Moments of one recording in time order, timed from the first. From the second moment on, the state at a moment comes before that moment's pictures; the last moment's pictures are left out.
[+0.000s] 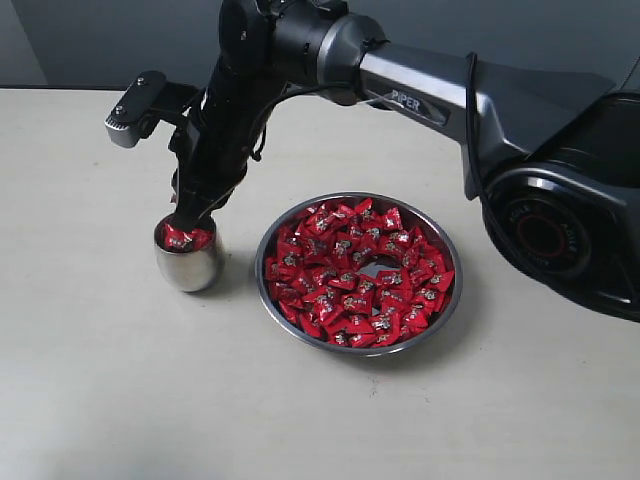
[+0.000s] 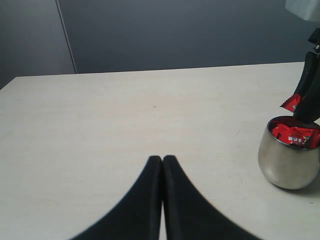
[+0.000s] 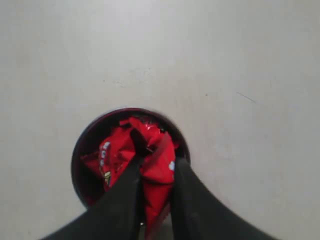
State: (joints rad) left arm 0.12 0.00 0.00 0.05 0.29 -0.02; right arm 0.88 2.38 -2.16 0.37 1.09 -0.81
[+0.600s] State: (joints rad) left arm 0.12 0.00 0.00 0.05 0.29 -0.02; right arm 0.88 2.38 -2.16 0.37 1.09 -0.81
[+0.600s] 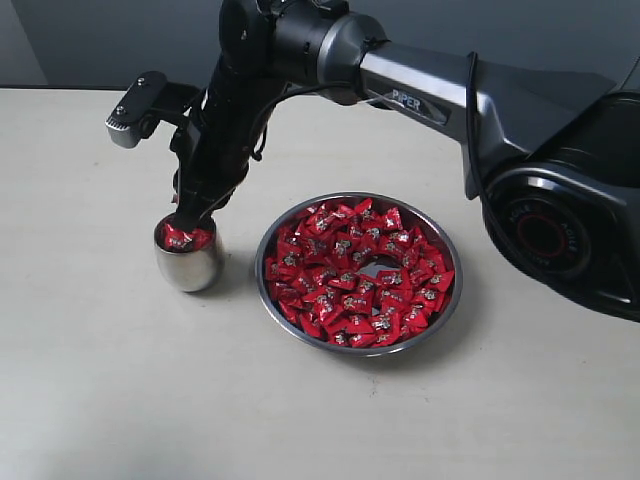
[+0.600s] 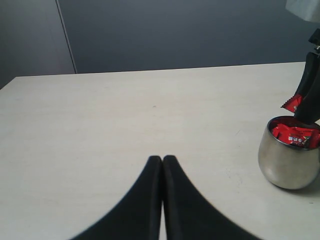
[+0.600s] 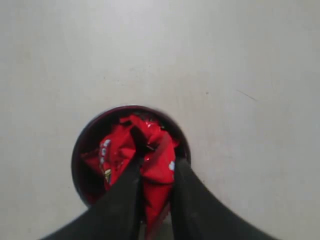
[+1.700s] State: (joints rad) left arm 0.12 0.00 0.00 0.05 0.29 -0.02; right arm 0.88 2.38 -2.16 0.37 1.11 -0.81
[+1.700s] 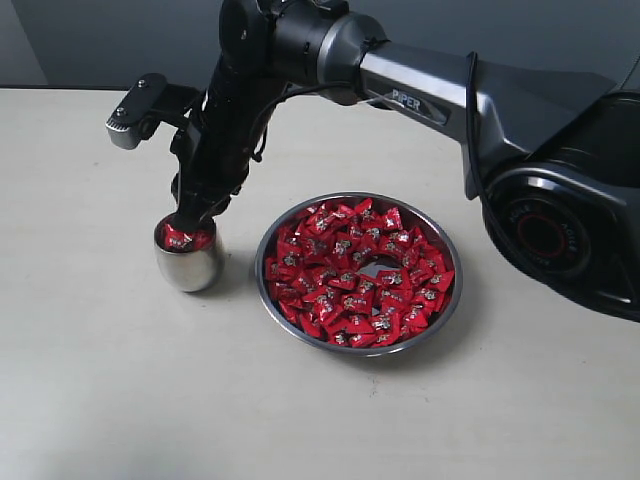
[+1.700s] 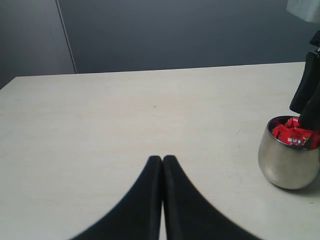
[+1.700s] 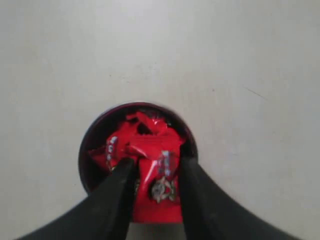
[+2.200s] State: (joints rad) left arm 0.12 0.00 0.00 0.05 0.29 -0.02; right arm 0.88 2.38 -2.16 0.37 1.08 -0.81
